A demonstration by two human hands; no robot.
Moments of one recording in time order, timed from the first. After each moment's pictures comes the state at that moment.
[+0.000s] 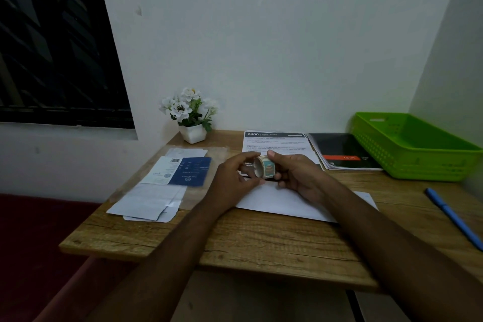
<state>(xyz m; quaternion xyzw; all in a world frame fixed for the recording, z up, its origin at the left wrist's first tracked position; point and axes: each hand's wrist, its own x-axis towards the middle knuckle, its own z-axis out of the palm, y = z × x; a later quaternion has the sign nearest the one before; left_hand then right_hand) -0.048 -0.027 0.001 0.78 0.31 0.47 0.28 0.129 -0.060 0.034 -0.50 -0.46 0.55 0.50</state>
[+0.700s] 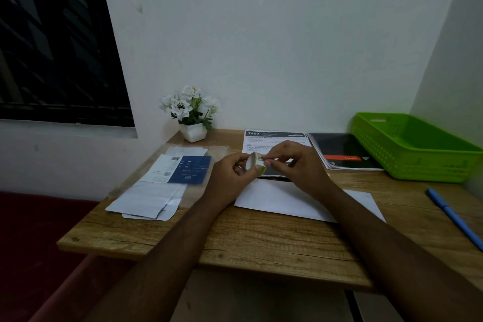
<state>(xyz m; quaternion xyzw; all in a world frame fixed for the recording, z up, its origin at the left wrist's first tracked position) -0.049 -0.029 0.006 0.74 0.39 0.49 0.27 0.137 -0.060 0.029 -0.40 -0.76 0.08 0.51</state>
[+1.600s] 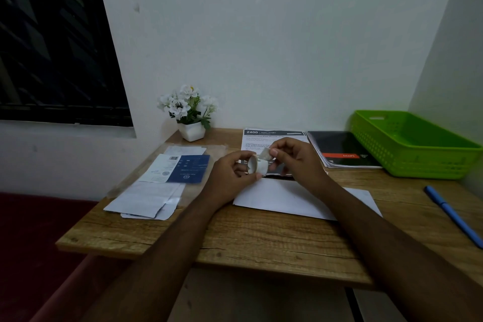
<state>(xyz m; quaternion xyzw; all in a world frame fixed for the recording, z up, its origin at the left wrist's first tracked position) -0.052 -0.029 0.007 0.74 0.33 0.47 0.34 0.135 -0.059 0.030 -0.43 -0.66 0.28 0.55</state>
